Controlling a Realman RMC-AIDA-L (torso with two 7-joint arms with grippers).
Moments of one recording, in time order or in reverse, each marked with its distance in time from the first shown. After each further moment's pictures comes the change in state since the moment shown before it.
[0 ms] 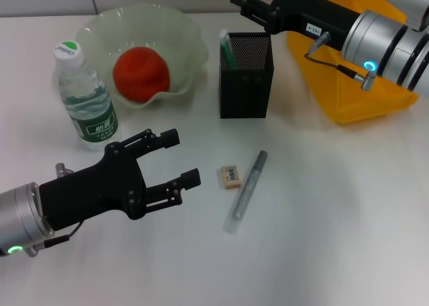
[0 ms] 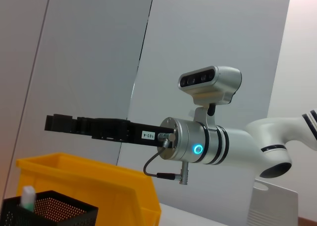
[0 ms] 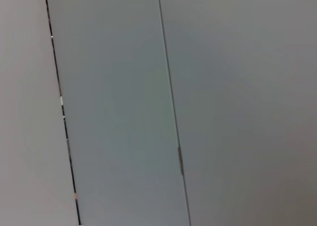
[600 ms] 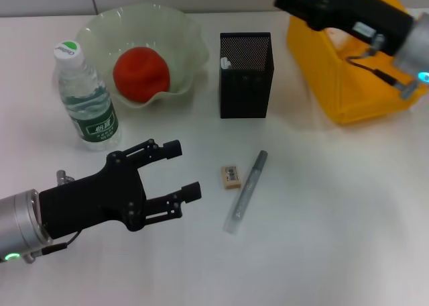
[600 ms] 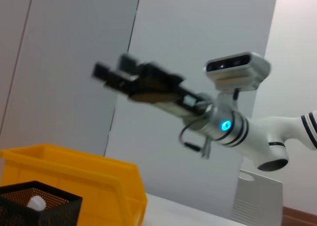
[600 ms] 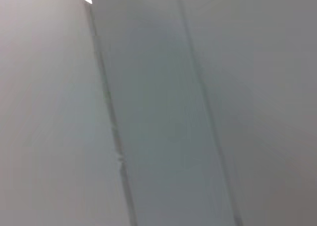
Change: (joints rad) left arm 0.007 0.008 0.038 0.006 0.002 0.012 -0.005; right arm -0.163 -0.010 -0.005 -0.170 0.021 -0.331 0.134
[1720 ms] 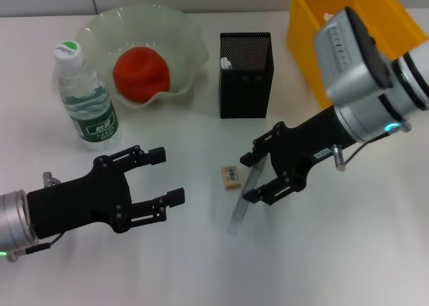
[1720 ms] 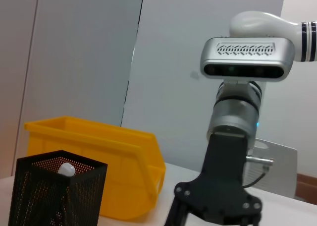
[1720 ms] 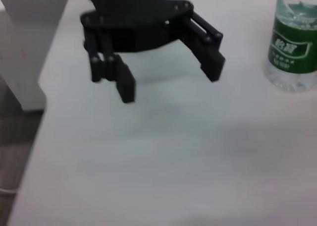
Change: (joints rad) left arm 0.019 0.027 0.047 0.042 0.002 -0.058 -0.009; right arm 0.184 0.002 -0.288 -0.289 -0.959 -0.046 0.430
